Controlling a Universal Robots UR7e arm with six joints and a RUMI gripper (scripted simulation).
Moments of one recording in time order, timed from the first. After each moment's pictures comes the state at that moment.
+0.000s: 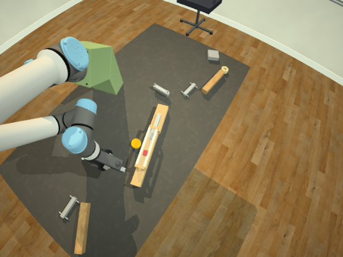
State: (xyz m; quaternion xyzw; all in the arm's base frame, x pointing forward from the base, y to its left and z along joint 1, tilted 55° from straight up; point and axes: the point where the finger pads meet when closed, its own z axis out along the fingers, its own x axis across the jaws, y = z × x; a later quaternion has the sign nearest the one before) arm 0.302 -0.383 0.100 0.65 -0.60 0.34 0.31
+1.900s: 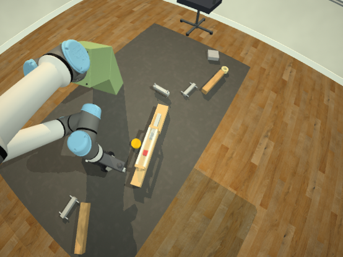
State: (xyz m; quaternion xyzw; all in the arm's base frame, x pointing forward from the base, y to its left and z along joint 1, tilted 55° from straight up) arm 0.305 -0.411 0.081 0.65 -0.60 0.34 0.31
